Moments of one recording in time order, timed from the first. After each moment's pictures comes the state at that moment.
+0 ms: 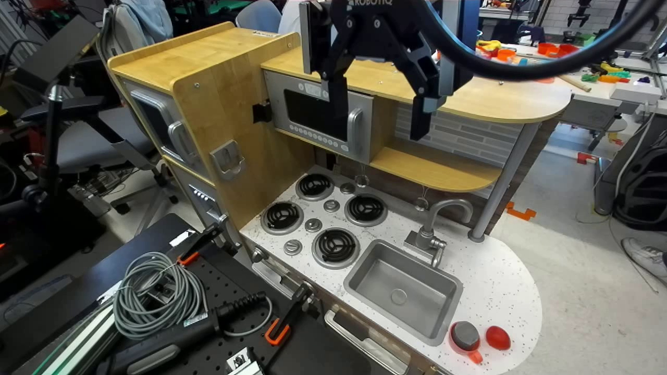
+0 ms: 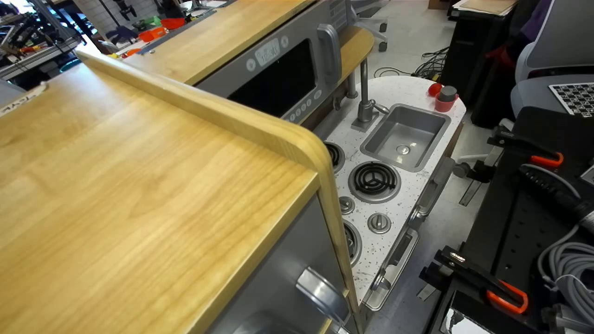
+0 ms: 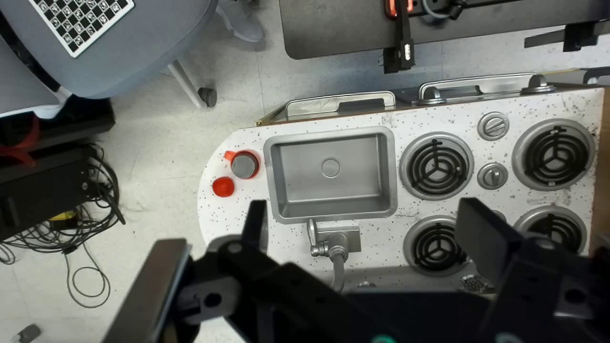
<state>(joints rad) -0.17 -0.23 -0.19 -2.18 -0.20 1.92 -0.21</state>
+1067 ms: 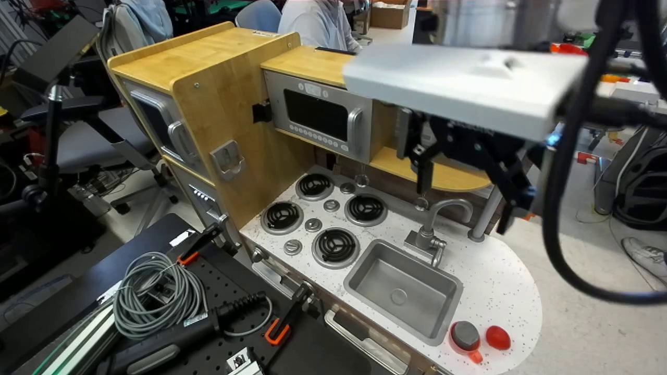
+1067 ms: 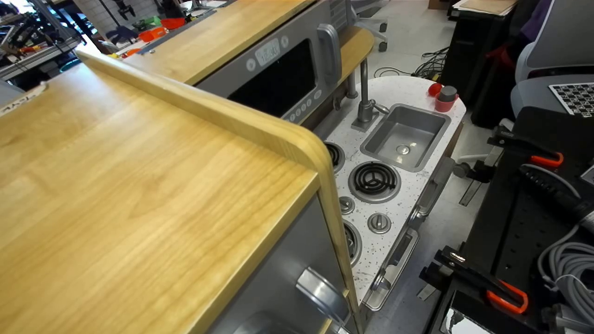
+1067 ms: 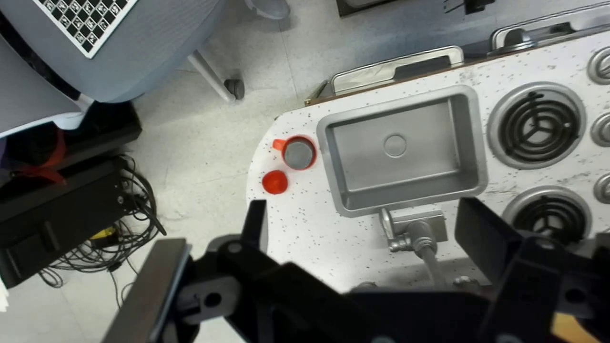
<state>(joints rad) -0.24 0.05 -0.28 -2.13 -0.18 2.19 -0.20</state>
